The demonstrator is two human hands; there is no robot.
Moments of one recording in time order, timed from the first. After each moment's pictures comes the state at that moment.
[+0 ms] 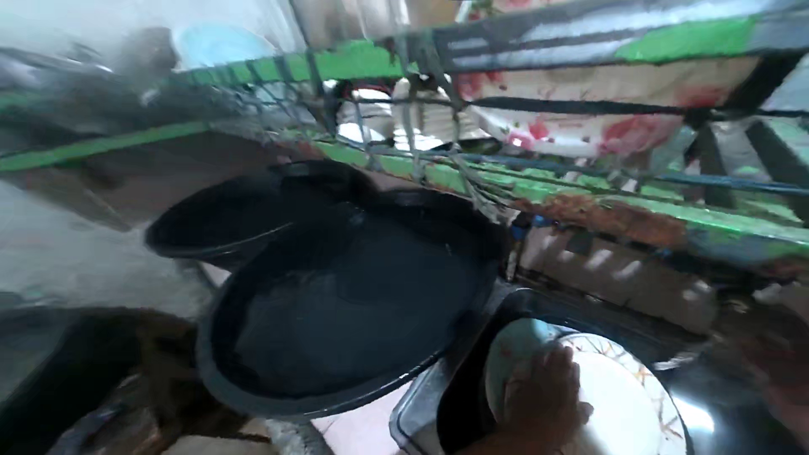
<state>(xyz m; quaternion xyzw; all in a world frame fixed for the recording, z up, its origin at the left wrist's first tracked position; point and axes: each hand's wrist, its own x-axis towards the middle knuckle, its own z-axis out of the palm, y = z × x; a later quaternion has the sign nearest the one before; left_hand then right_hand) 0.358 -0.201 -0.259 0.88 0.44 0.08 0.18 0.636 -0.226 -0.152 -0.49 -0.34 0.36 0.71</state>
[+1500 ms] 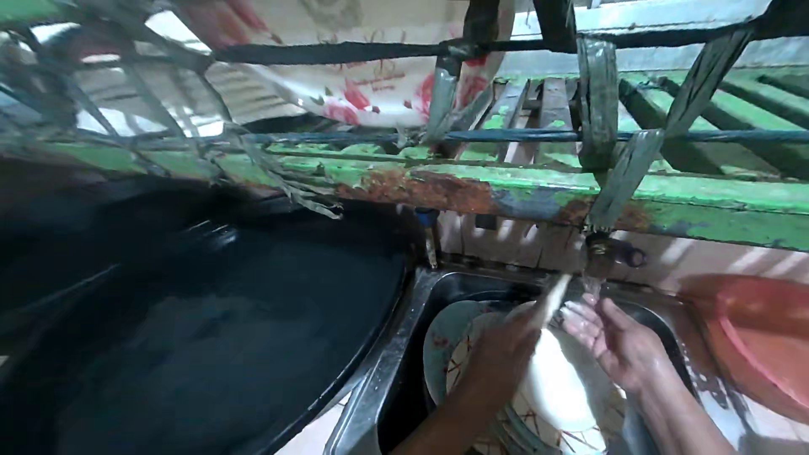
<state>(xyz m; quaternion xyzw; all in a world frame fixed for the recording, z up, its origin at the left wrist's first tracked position) 0.362 -0.216 -0.120 0.75 0.43 0.23 0.44 0.572 -0.249 -0.156 -0.49 -0.09 0.52 0.69</state>
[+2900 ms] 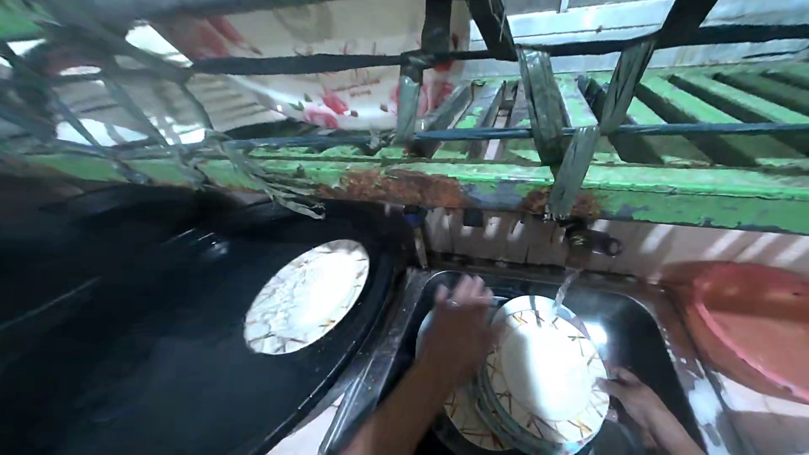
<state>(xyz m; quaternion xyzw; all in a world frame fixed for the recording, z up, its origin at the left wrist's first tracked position) 0.338 -0.174 -0.151 0.90 0.42 0.09 0.09 0.613 -0.336 -0.261 -0.77 -0.14 0.47 0.40</state>
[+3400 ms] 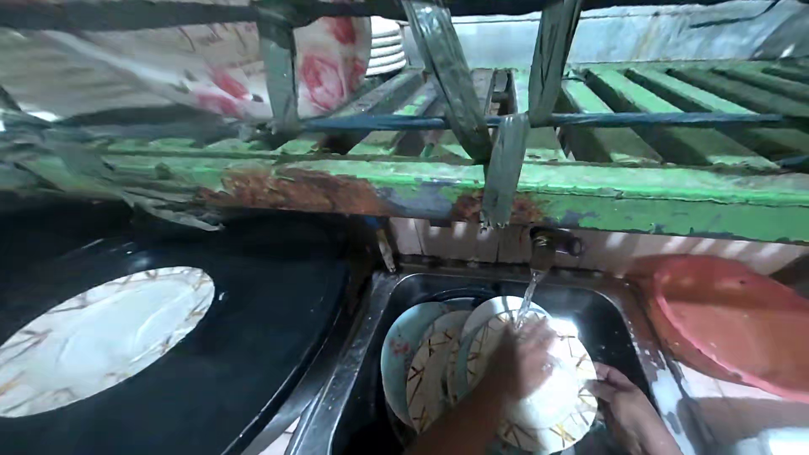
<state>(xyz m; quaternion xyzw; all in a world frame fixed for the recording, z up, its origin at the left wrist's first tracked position) 0.479 -0.209 -0.288 0.94 0.22 0.13 0.24 0.613 -0.351 -0.242 -0.76 -0.12 0.42 0.48</state>
